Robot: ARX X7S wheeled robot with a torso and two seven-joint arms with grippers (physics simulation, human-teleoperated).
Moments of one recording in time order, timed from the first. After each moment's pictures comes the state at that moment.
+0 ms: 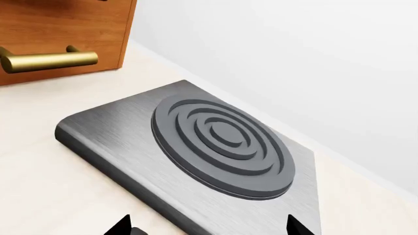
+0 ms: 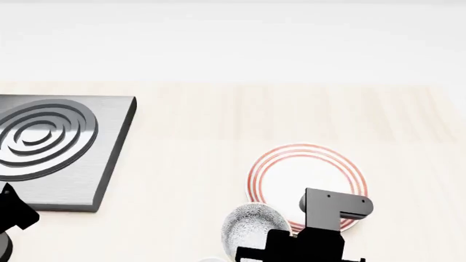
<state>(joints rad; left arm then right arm) -0.34 -0.27 -0.11 -0.17 -0.64 -0.23 -0.32 0.59 0.16 -0.06 0.17 0.54 1.05 0.17</state>
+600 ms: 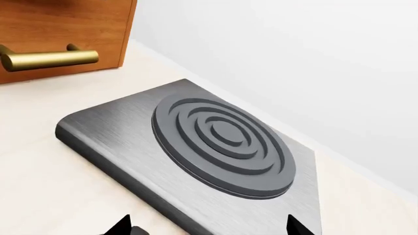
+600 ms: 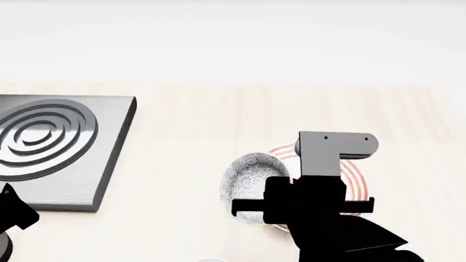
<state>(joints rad) -0.34 -0.27 -0.11 -0.17 -0.65 -0.23 -0.33 0.73 0.17 -0.10 -0.02 0.55 1.19 0.26</state>
